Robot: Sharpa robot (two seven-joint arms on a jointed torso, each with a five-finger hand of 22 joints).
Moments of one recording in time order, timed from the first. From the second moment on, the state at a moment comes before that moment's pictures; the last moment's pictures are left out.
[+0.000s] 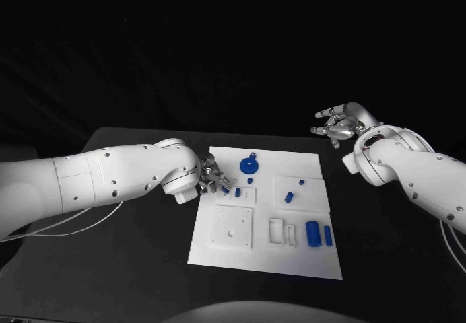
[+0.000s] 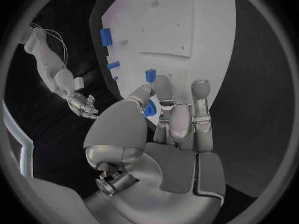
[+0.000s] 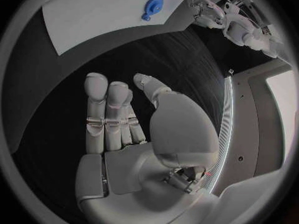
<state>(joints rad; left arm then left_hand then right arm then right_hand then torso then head) 1.34 -0.68 -0.24 1.40 -0.78 -0.10 -0.56 1.13 -0.02 0.33 -0.13 0.52 1.14 0.06 0.20 0.65 1.47 -0.07 0.84 0.07 1.45 -0.10 1.35 0.96 0.09 1.30 -0.08 0.65 1.31 1.04 -0.68 0.34 1.22 -1.21 -0.39 -0.19 1.27 -0.17 0.38 -0.08 0.42 0.87 0.13 0.06 0.06 1.06 0.01 0.93 0.94 1.44 -0.06 0.80 0.84 0.12 1.46 -0.08 0.66 1.03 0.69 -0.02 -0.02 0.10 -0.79</state>
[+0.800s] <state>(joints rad) 1.33 -0.68 -0.24 1.39 -0.81 -0.10 -0.58 1.13 -0.02 0.33 -0.13 0.53 1.13 0.05 0.25 0.61 1.47 -0.07 0.84 0.07 1.45 -0.11 1.34 0.95 0.09 1.30 -0.08 0.65 1.31 1.03 -0.69 0.34 1.22 -1.21 -0.39 -0.19 1.27 -0.17 0.37 -0.08 0.42 0.87 0.13 0.06 0.06 1.06 0.01 0.93 0.94 1.44 -0.06 0.80 0.84 0.12 1.46 -0.08 0.66 1.03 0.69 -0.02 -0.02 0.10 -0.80</state>
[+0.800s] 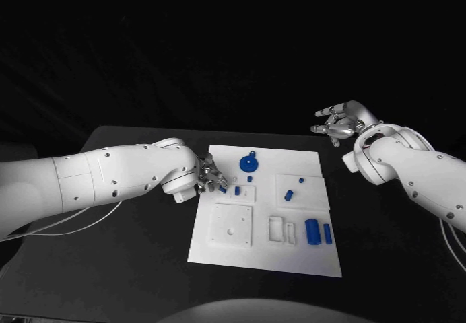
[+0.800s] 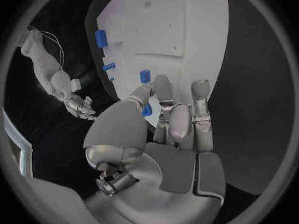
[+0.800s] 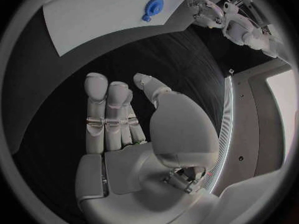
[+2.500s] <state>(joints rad) 1.32 -0.68 -0.24 1.40 -0.86 -0.10 -0.58 1.14 -0.04 0.34 -0.12 0.52 1.13 0.05 0.32 0.59 1.47 -0.07 0.83 0.16 1.44 -0.11 1.33 0.93 0.09 1.29 -0.09 0.63 1.31 1.03 -0.69 0.34 1.22 -1.21 -0.39 -0.19 1.27 -0.16 0.37 -0.08 0.43 0.87 0.13 0.06 0.06 1.06 0.01 0.93 0.94 1.44 -0.06 0.80 0.84 0.12 1.46 -0.08 0.66 1.03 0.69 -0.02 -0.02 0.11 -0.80</state>
